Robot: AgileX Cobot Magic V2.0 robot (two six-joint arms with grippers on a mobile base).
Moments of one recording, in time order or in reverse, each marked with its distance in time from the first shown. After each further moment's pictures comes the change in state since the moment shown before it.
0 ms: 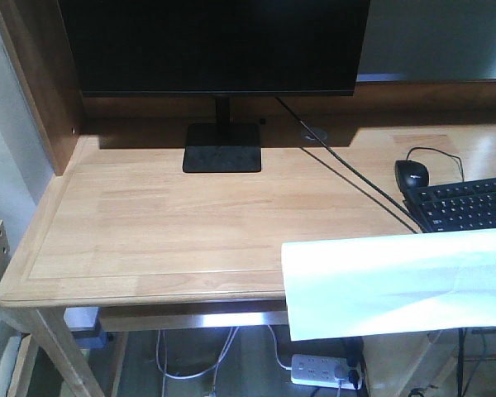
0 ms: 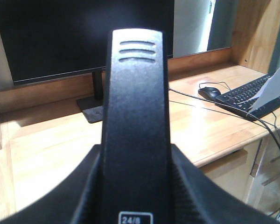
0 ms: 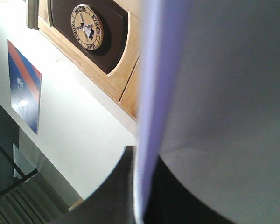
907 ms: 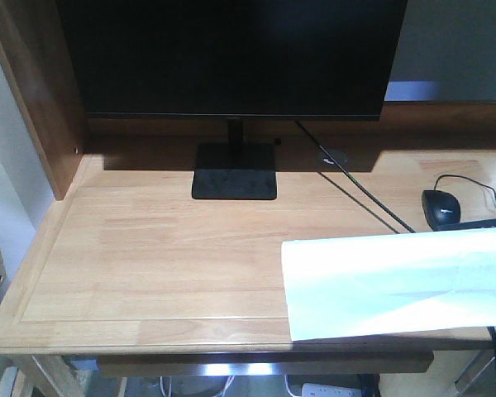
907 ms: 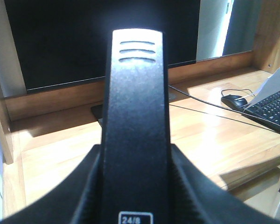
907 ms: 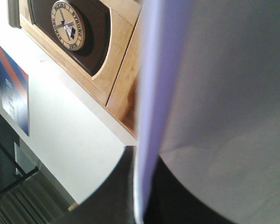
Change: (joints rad) left arm 0.000 0.000 0.000 0.000 0.000 0.001; right arm 0.000 0.000 0.000 0.000 0.000 0.000
